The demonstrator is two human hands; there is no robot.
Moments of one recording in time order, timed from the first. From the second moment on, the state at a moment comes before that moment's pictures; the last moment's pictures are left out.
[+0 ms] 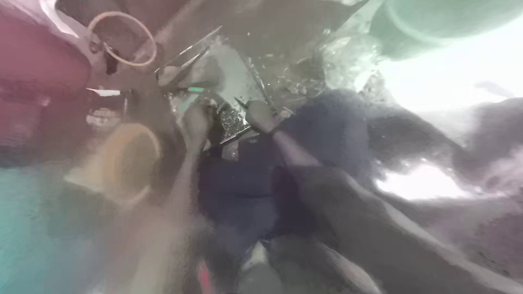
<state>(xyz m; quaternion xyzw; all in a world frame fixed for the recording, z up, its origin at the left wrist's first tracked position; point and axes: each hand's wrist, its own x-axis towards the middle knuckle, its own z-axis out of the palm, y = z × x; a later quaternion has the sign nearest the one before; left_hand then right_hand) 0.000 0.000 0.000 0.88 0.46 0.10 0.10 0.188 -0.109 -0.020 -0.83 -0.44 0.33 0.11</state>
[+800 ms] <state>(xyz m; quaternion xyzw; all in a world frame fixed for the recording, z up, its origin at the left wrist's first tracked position) -0.008 0.050 0.005 0.78 0.62 -0.07 0.10 0.193 -0.077 -0.061 -0.87 -0.42 0.23 0.09</state>
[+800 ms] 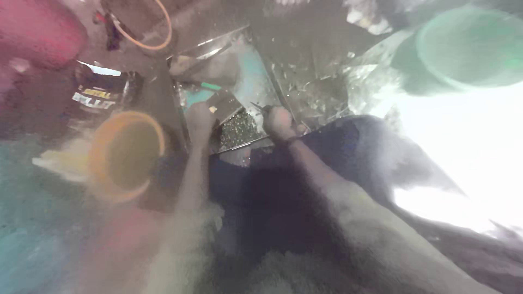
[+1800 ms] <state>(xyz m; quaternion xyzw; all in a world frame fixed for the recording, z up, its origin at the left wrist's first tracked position) -0.020 0.097 -0.037 0.77 0.62 -0.08 0.12 0.094 0.176 -0.063 -0.74 -0.64 0.18 0.01</state>
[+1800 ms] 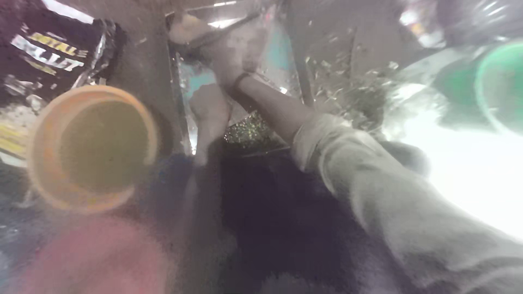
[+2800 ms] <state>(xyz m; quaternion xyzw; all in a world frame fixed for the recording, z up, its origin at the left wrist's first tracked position) -0.039 0.066 -0.006 0.77 0.58 0.06 0.25 0.126 -0.126 -0.046 -0.75 -0.46 0.40 0.24</state>
